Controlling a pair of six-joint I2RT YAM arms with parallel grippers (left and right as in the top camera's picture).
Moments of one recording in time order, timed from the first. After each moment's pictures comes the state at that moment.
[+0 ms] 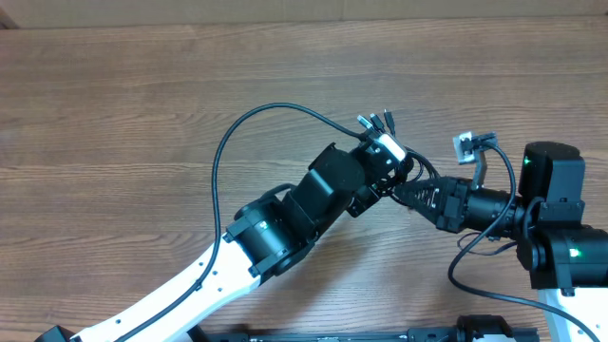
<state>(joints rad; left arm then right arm) -0.91 1.33 1.13 -0.27 -0.21 0.13 0.00 0.93 1.02 -0.90 -1.03 0.31</state>
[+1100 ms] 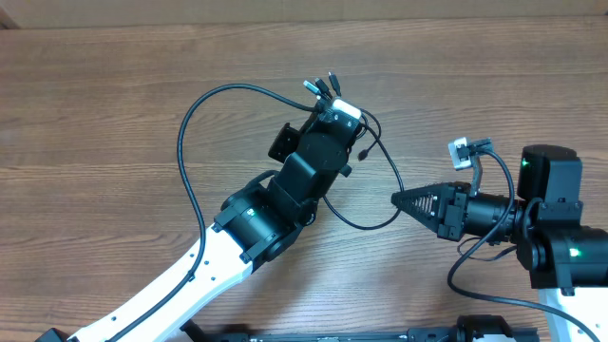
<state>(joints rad) -0.81 1.33 1.13 -0.26 -0.57 0.11 0.00 0.93 1.02 -0.96 -1.07 0.21</state>
